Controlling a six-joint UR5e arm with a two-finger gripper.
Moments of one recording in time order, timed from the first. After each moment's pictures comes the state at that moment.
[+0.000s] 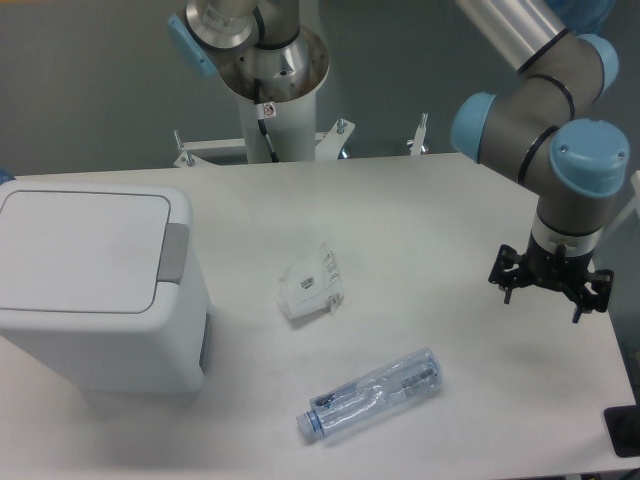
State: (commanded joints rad) arm 2.76 -2.11 -1.37 -1.02 1.53 1.16
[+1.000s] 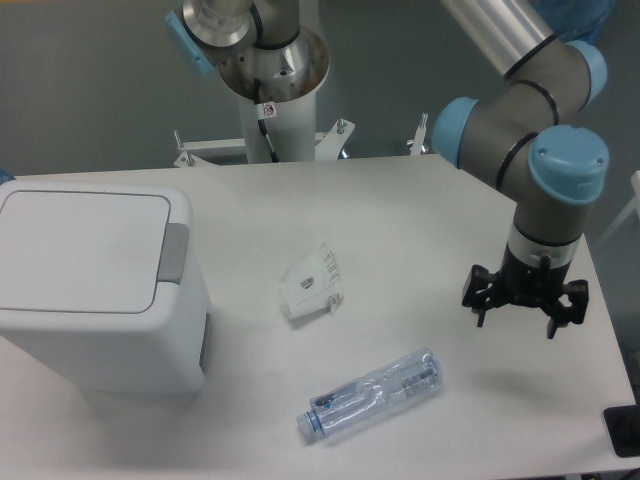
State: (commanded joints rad) arm 2.64 -2.06 -1.35 -1.02 1.37 0.77
